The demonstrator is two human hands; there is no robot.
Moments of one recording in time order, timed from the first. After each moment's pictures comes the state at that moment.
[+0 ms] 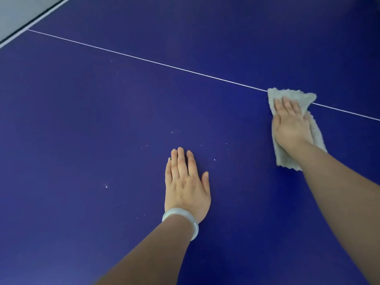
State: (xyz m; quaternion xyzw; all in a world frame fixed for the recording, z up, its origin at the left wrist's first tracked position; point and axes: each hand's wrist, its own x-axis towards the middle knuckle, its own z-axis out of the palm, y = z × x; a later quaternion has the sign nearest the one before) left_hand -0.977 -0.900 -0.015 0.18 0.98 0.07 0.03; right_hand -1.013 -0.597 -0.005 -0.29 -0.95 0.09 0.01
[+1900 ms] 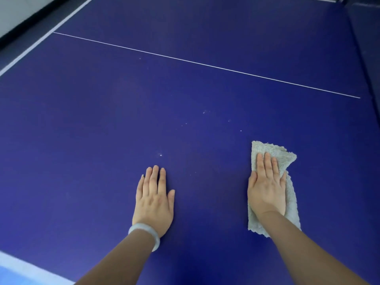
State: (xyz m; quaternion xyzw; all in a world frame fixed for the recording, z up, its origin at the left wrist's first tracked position) left_hand -0.941 -1.139 -0.002 0.23 0.97 0.03 0.07; right_hand -0.841 -0.874 -0.014 -0.40 -0.91 0.11 0.00
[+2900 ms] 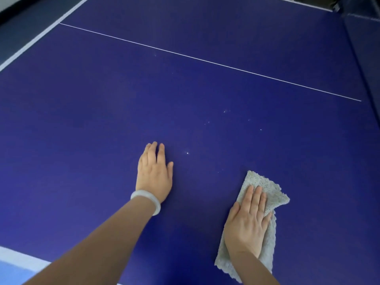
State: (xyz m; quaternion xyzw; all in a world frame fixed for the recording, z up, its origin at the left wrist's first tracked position) left_hand -1.039 -1.188 0.005 0.23 0.96 0.14 0.04; right_hand -0.836 -1.059 -0.011 -0.50 -0.85 0.13 0.00
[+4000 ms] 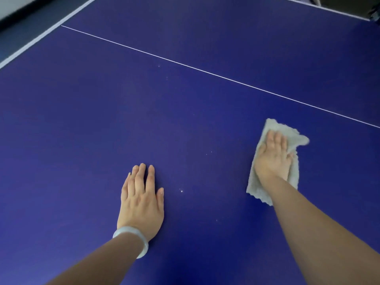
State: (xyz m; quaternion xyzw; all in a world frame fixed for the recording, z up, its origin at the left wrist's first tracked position) left_hand -1.062 -1.164 -0.007 0.17 0.98 0.05 0.04; right_hand -1.040 -0.835 -0.007 -0.43 -0.90 0.13 0.01
